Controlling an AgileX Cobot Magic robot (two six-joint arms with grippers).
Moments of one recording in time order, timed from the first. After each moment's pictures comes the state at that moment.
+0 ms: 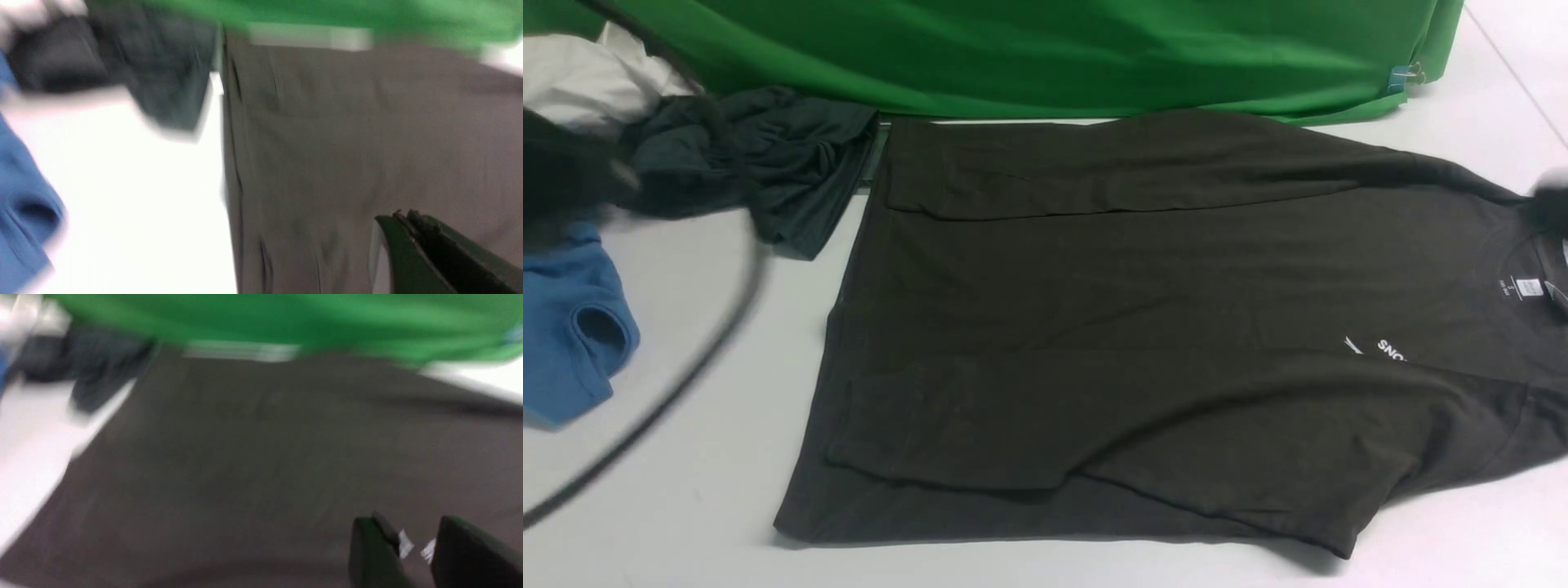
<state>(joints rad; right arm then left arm) 0.31 0.81 -0.74 0.13 0.57 0.06 -0.07 0.93 -0.94 -0.23 0.78 0.07</state>
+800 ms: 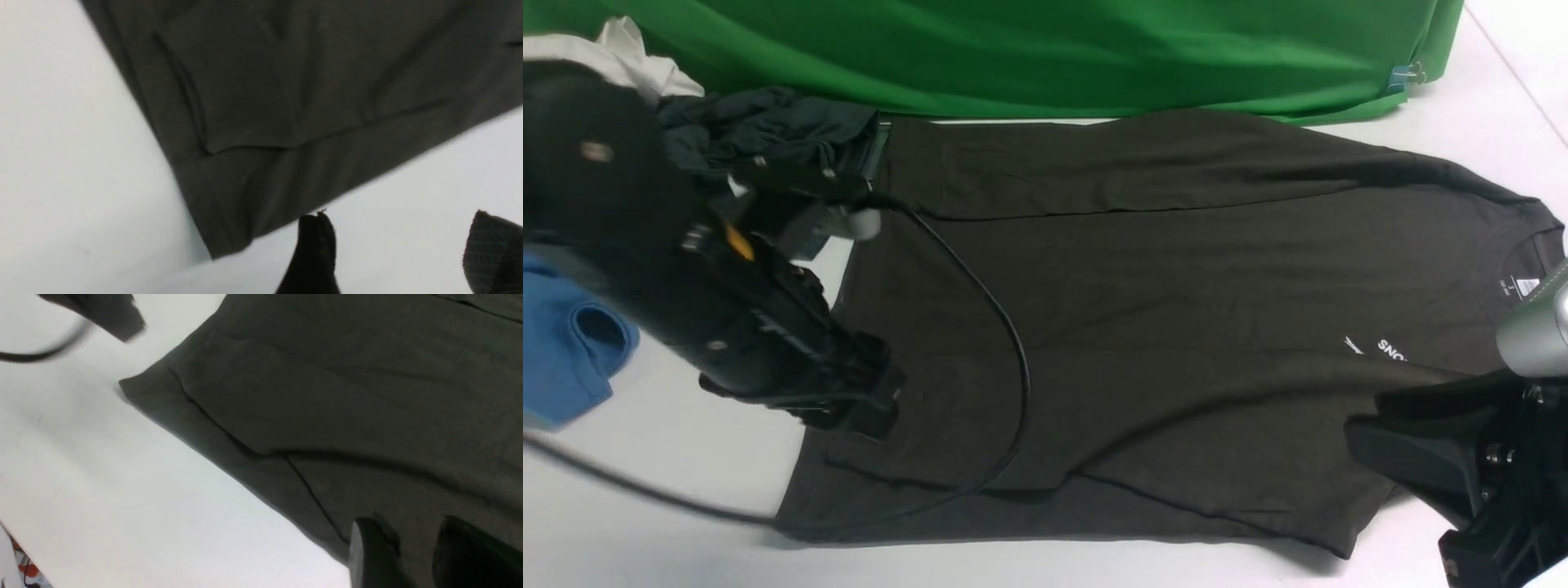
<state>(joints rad) 0.65 0.81 -0.64 0.14 0.57 0.01 -0.29 1.44 -1.03 -0.17 1.02 0.12</state>
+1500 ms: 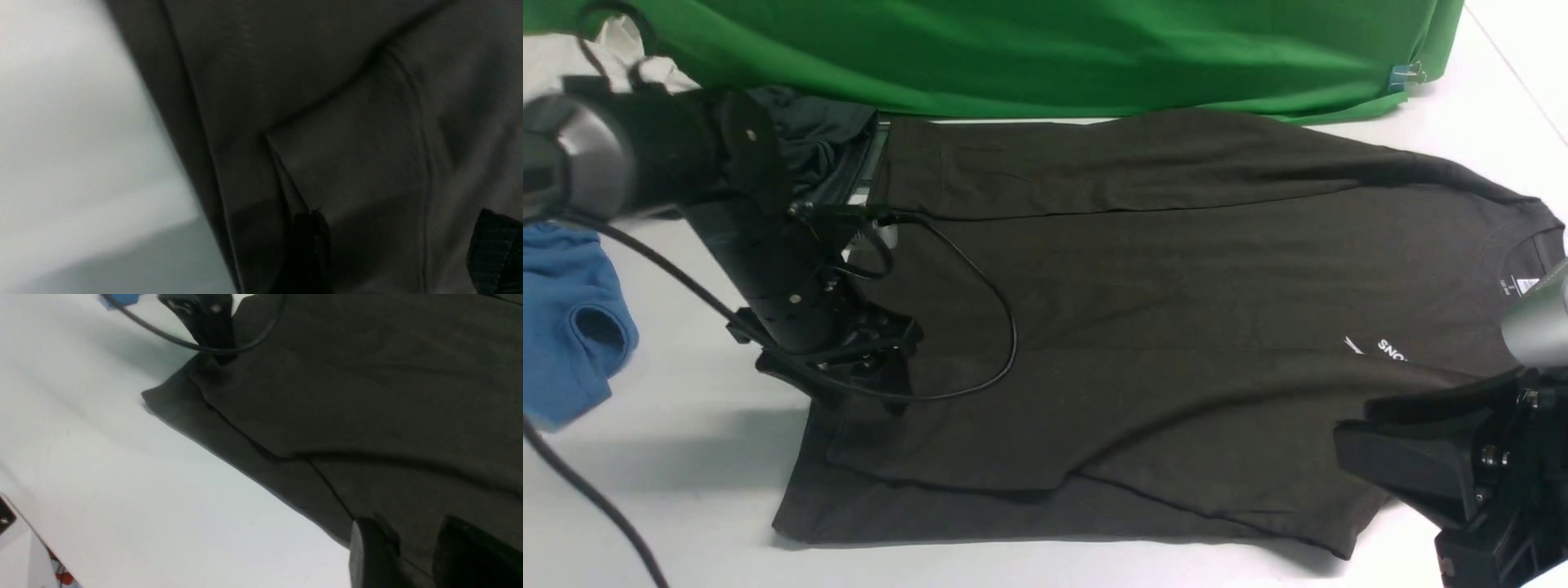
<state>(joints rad) 0.65 0.81 -0.64 0.22 0.57 0.01 -0.14 1.89 -1.26 -0.26 1.04 0.23</state>
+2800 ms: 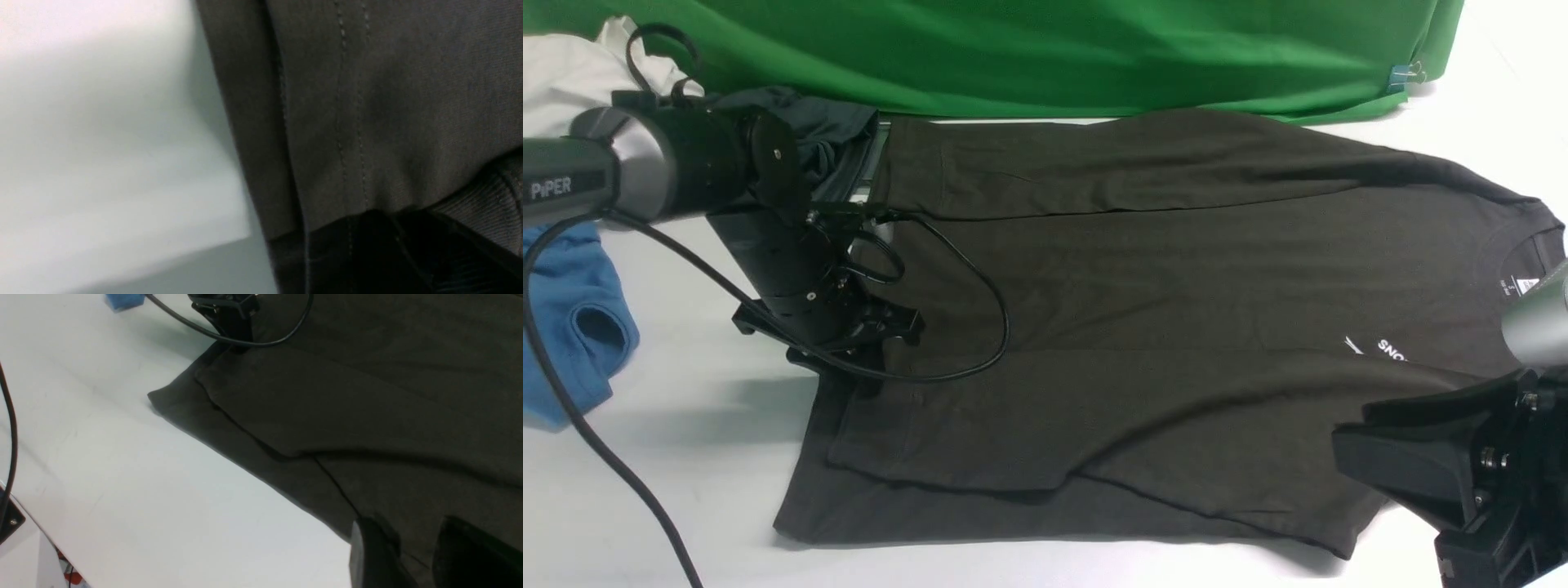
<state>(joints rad) 0.65 0.81 -0.64 0.23 0.57 0.01 -0.14 1.97 -1.30 -0.18 0.94 0.15</state>
